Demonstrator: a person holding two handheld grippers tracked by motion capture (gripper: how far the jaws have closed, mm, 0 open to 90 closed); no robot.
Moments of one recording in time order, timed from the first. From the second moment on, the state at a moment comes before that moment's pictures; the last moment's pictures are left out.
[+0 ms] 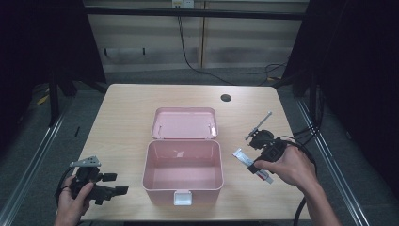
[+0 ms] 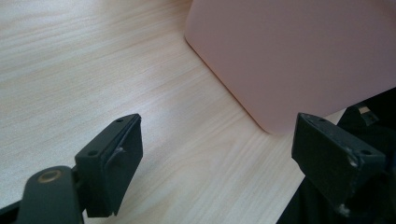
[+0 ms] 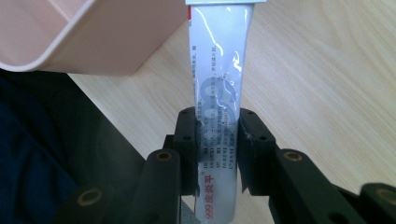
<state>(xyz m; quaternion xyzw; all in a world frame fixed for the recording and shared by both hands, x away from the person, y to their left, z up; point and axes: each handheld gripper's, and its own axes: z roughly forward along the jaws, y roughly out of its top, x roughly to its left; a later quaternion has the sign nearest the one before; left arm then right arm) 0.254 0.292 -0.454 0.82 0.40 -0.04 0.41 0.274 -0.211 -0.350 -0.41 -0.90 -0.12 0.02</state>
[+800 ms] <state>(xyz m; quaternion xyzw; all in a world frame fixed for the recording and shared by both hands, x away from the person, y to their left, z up) 0.254 0.292 -0.454 0.82 0.40 -0.04 0.41 0.276 -0.195 -0.321 -0.38 -0.92 -0.13 0.02</state>
